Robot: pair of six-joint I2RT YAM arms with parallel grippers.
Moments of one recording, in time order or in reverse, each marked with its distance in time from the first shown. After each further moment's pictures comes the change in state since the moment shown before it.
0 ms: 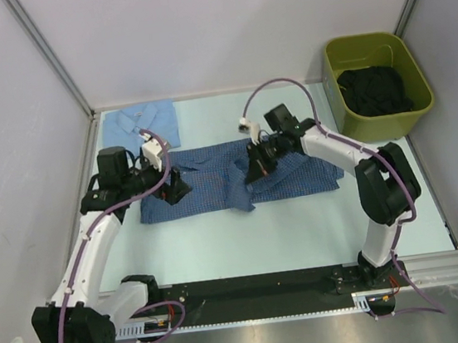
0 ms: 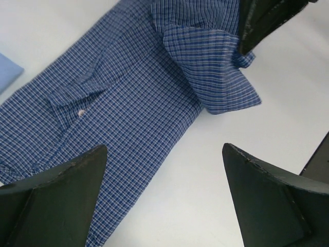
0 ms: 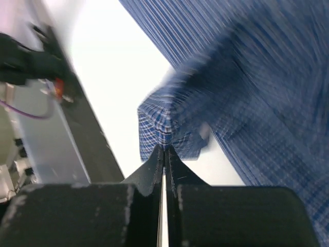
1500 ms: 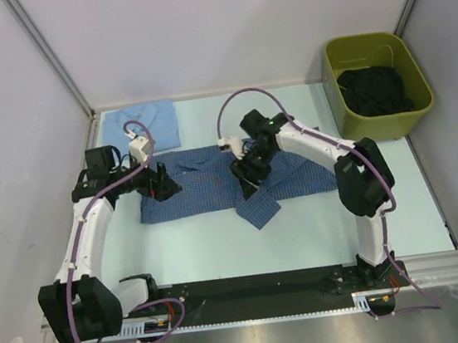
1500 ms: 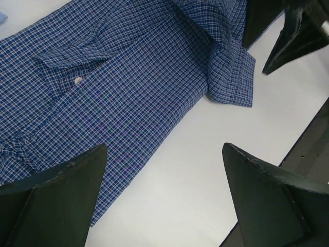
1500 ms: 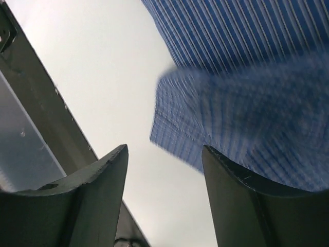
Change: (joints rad) left arm 0.144 0.109 0.043 -0.096 0.125 0.010; right arm 0.131 0.177 0.319 -0.384 0.211 -0.295
